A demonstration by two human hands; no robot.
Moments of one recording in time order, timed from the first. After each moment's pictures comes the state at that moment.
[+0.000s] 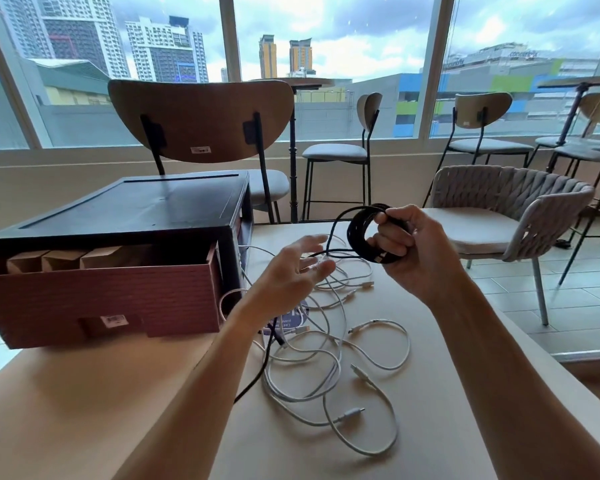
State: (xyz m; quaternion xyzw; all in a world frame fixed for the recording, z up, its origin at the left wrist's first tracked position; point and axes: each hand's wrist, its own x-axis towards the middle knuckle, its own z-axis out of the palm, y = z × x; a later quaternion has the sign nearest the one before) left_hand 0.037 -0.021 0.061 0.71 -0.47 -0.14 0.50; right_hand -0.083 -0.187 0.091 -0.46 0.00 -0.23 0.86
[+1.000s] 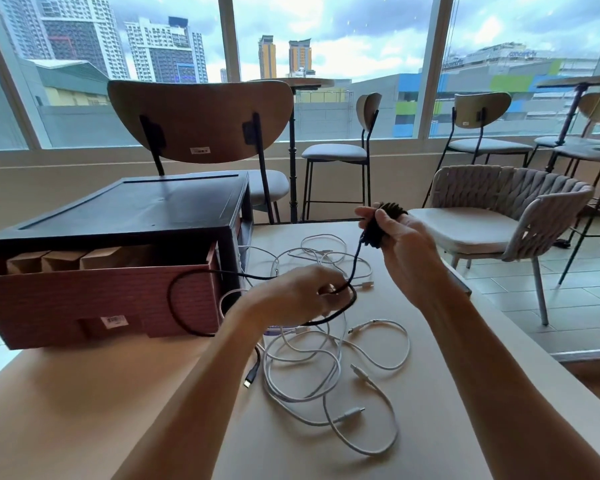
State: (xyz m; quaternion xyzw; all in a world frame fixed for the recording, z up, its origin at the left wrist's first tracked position) left_hand 0.018 -0.016 0.074 0.78 -0.55 -0.14 0.26; right_hand -0.065 -0.188 0.076 -0.60 0.05 -0.37 0.71
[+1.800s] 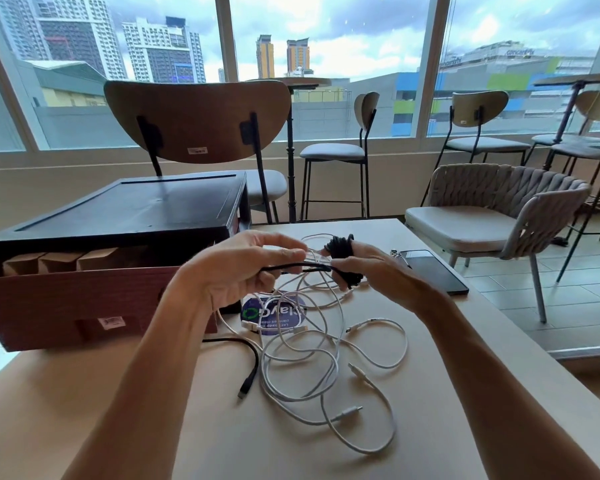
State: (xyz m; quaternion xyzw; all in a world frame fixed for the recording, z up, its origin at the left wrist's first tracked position) left_hand 0.041 0.023 0.114 0.64 -0.32 -0.38 0.59; right_hand -0.069 -0.178 0.066 -0.84 -0.03 -0.12 0.53
